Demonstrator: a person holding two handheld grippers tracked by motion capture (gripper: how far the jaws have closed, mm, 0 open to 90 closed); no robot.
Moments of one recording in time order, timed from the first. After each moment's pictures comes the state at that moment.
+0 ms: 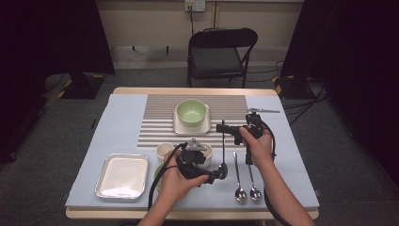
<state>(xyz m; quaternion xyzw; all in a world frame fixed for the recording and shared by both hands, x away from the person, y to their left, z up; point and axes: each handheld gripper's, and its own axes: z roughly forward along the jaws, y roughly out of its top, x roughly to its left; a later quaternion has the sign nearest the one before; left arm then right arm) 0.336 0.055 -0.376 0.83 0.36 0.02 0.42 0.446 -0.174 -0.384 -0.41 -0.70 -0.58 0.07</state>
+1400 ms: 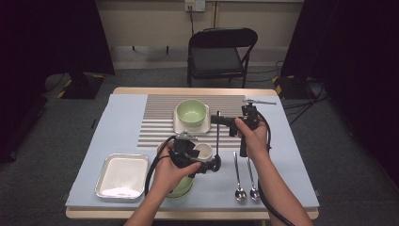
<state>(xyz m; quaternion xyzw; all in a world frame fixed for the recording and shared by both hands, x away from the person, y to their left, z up) 0.360 0.073 -0.376 0.82 0.39 0.00 0.43 0.456 -0.157 -0.360 -0.41 -0.68 -0.60 0.07</state>
